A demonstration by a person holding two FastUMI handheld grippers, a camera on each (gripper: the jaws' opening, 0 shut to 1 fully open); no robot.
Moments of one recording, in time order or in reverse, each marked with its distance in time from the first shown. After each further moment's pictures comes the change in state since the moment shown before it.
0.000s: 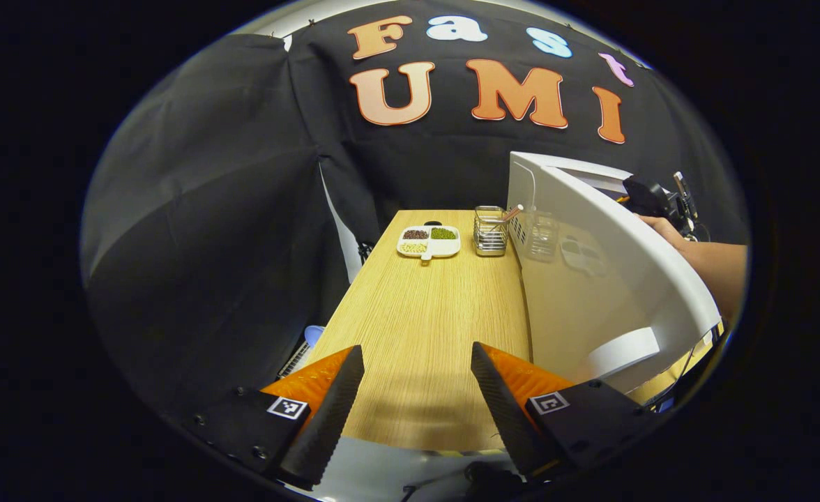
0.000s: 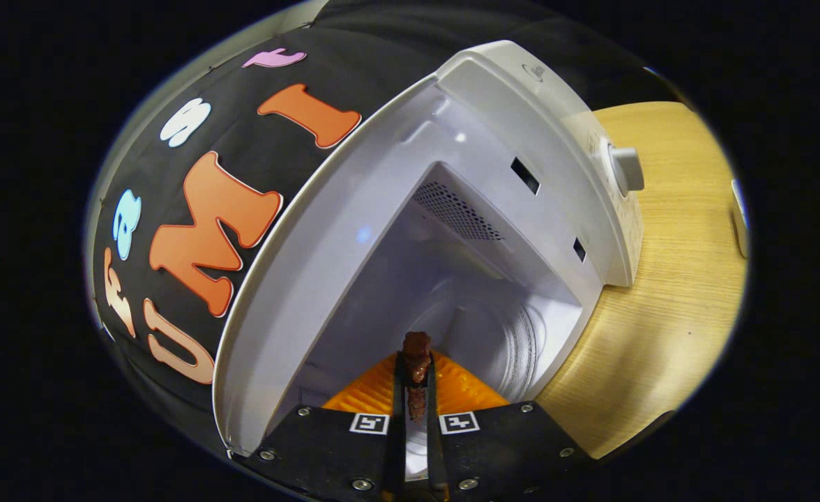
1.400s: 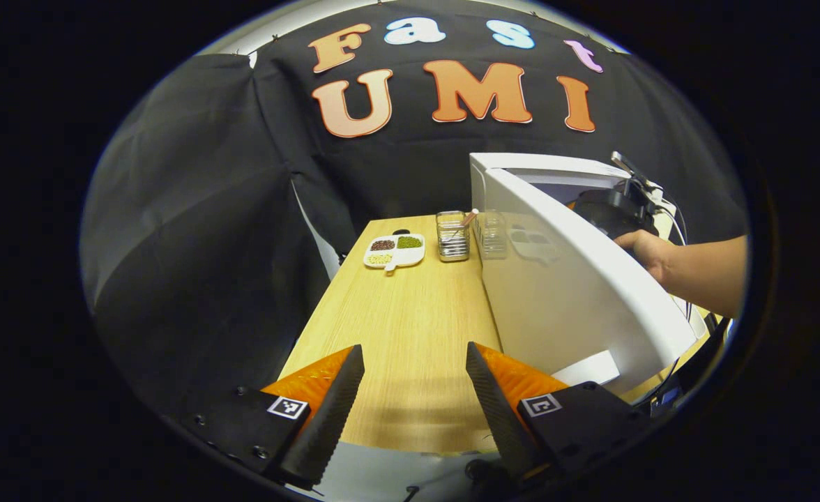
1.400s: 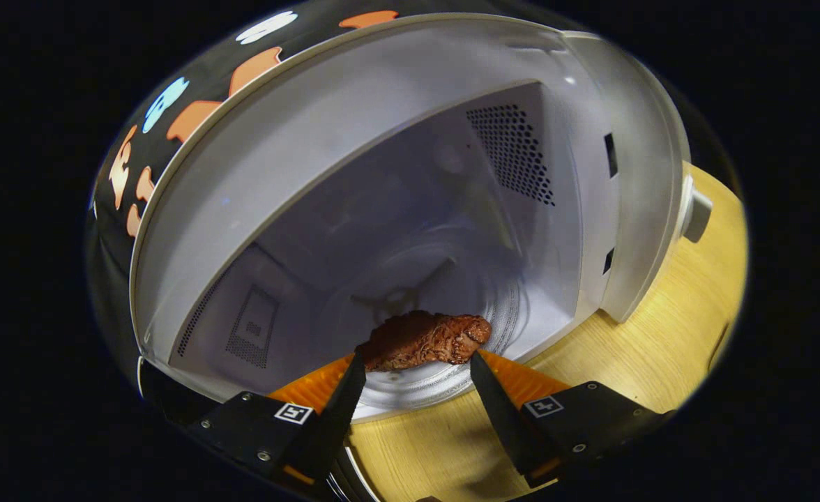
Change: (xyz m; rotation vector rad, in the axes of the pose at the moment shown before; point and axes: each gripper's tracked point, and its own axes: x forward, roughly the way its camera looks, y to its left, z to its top) left arm -0.015 -0.082 0.028 0.094 -0.031 -0.060; right arm -0.017 -0.039 -0.034 -0.532 0.312 -0.016
